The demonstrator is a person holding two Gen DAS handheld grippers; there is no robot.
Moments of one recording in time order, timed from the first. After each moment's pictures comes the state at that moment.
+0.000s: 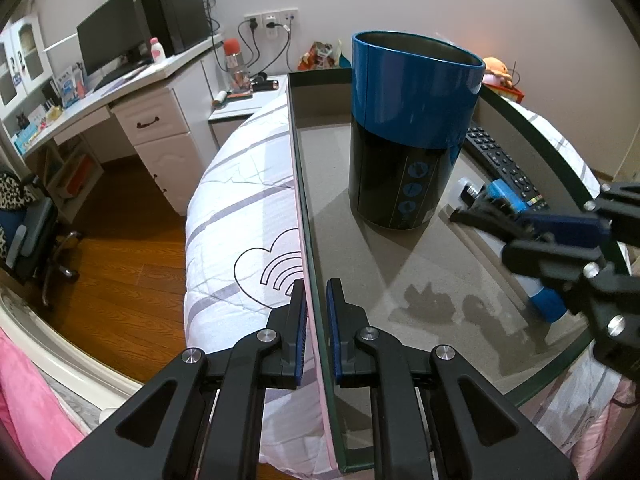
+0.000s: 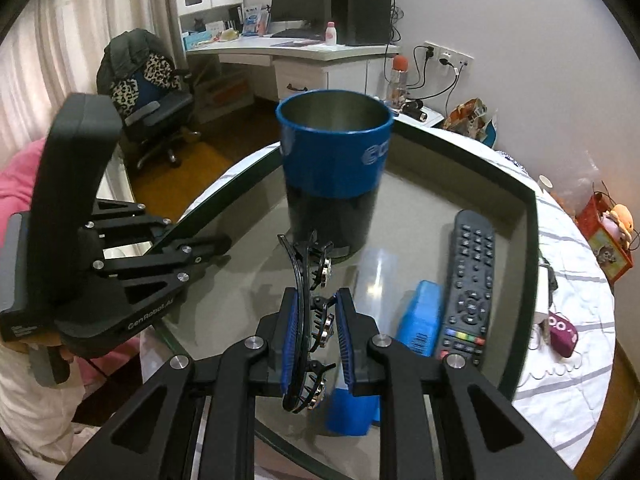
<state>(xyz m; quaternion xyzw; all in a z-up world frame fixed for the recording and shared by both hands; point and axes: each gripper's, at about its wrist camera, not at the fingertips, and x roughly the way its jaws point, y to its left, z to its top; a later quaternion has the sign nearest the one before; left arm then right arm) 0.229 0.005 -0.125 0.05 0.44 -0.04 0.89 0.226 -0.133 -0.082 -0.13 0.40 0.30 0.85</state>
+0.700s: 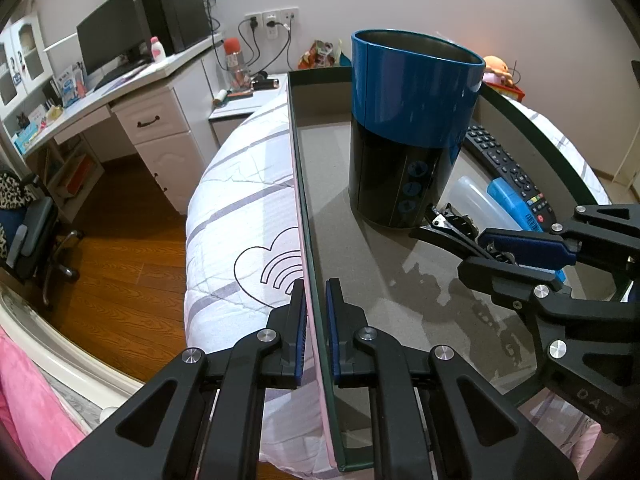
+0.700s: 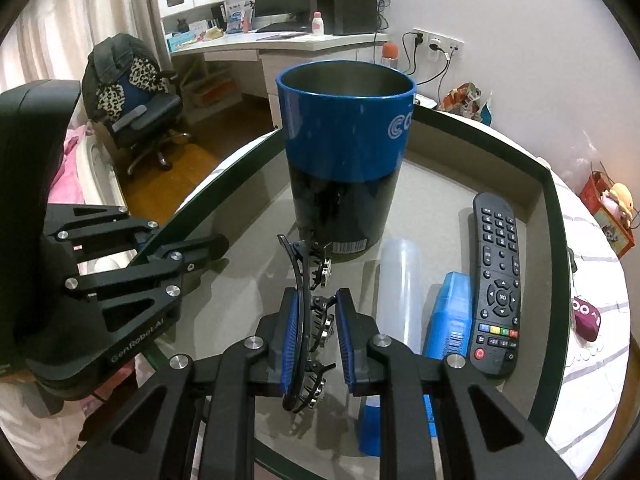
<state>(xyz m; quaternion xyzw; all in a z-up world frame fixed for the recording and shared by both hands) 0.227 0.003 -0.126 0.05 0.45 -0.04 0.89 0.231 -0.122 -0.098 -0.11 0.42 0.28 0.86</state>
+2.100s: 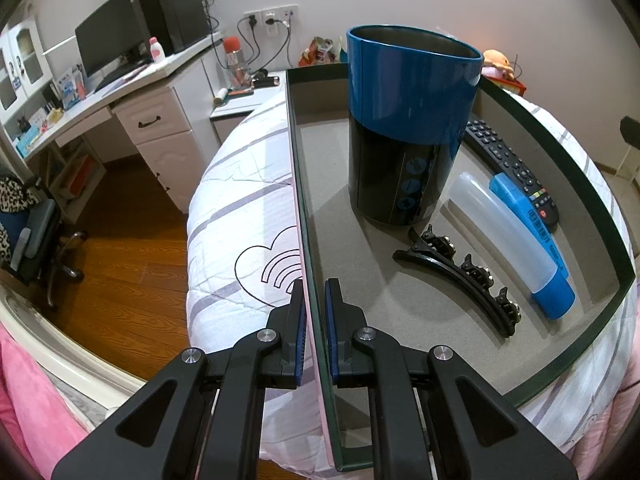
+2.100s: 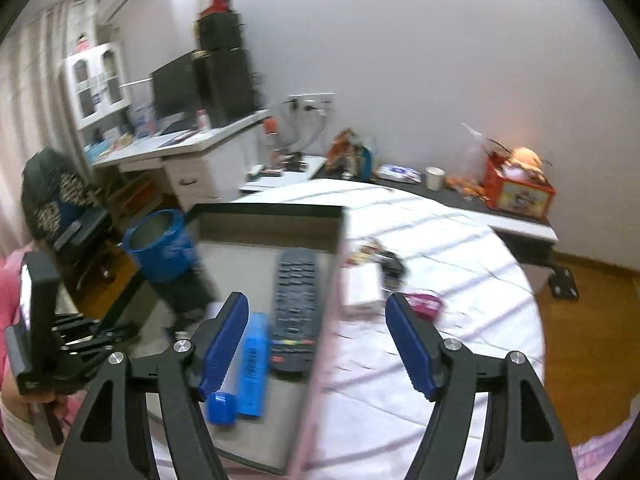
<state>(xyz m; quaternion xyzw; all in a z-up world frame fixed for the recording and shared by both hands) 0.222 0.004 -0.127 0.06 0.45 -0.04 0.89 0.223 -0.270 -0.035 0.02 0.33 0.12 0.94</state>
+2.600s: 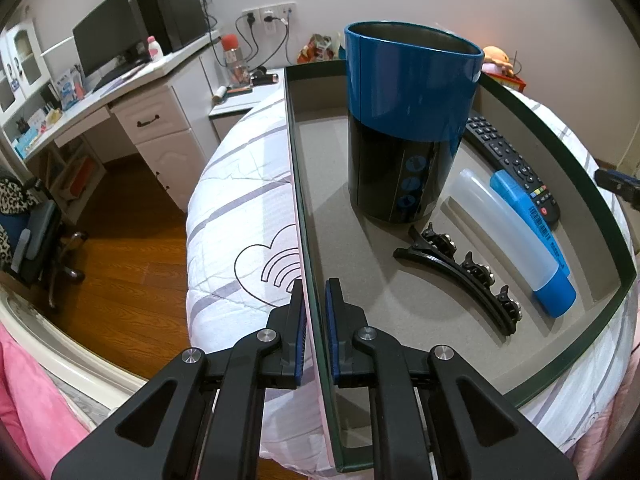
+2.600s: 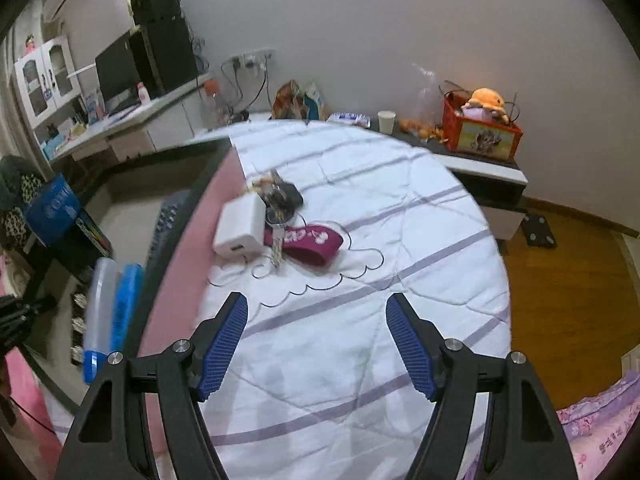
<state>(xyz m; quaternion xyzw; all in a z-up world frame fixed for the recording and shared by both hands) 0.220 0.004 -0.128 0.06 0.45 -0.04 0.89 0.255 -0.341 -0.100 0.03 0.40 0.07 0.91</state>
